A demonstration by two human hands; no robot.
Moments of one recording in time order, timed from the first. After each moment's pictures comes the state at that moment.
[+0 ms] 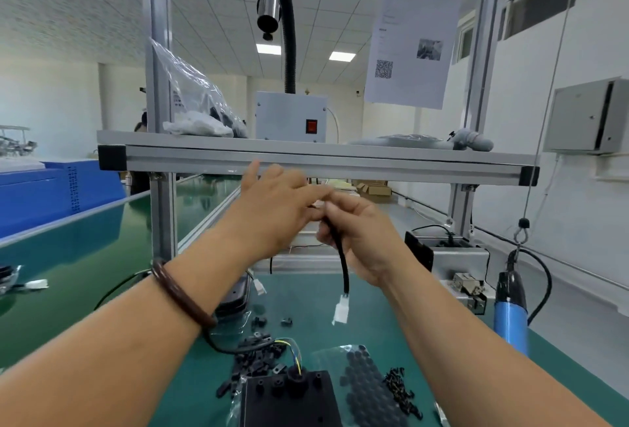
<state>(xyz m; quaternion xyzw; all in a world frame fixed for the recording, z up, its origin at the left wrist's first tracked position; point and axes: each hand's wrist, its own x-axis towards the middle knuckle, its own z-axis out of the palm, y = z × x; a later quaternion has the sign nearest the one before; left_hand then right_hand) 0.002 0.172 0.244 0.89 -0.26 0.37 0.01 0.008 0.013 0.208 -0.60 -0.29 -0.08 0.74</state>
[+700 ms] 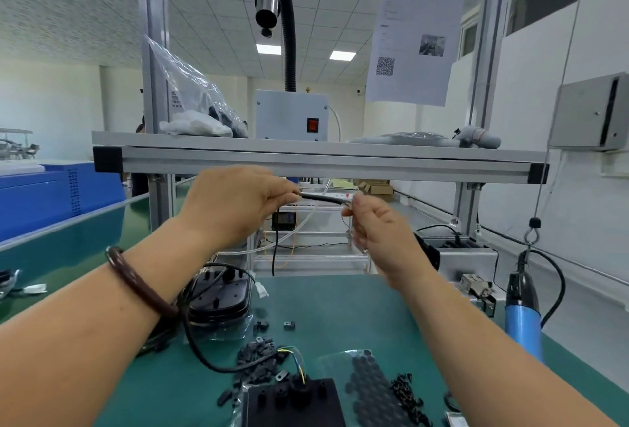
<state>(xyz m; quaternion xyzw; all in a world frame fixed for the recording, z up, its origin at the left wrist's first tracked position) 0.010 0.210 0.255 0.84 -0.28 0.47 0.02 0.021 -0.011 0.198 -0.69 -0.21 -0.22 0.65</state>
